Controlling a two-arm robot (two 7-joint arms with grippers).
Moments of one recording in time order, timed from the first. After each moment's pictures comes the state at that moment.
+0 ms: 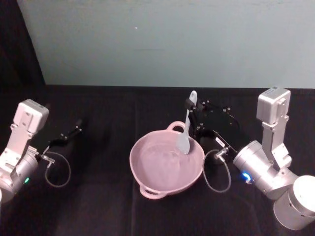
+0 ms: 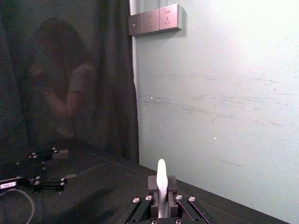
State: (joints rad) left arm -0.20 0.60 0.45 -1.41 -0.25 -0.12 0.03; right arm 0.14 0.29 -0.32 -1.57 0.28 -0.13 0.33
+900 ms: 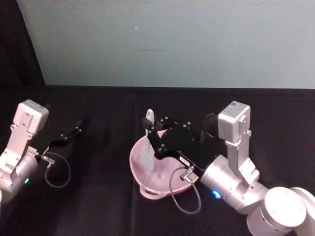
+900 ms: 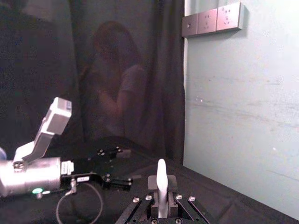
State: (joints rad) left arm -0.20 0.60 0.45 -1.41 -0.25 -0.12 0.03; right arm 0.12 0.25 -0.43 -1.63 0.24 -0.12 0.39
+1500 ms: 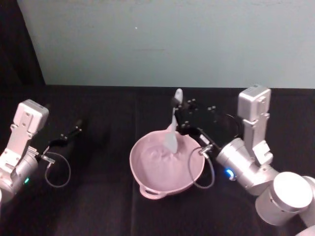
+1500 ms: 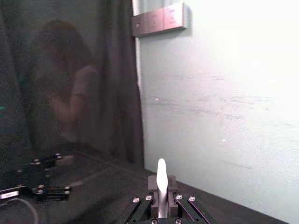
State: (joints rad) left arm -0.20 0.60 0.45 -1.41 -0.25 -0.12 0.03; right arm 0.18 0.22 -0.35 -1.51 0.25 -0.15 0.32
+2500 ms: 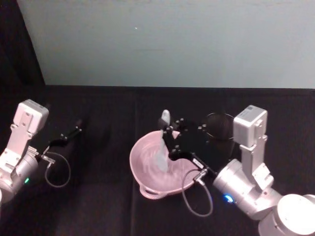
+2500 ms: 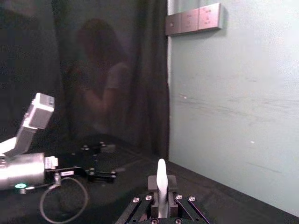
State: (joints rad) left arm -0.20 0.60 0.45 -1.41 -0.25 -0.12 0.03; right arm 0.06 0.28 -0.38 -1.67 0.23 -0.12 0.36
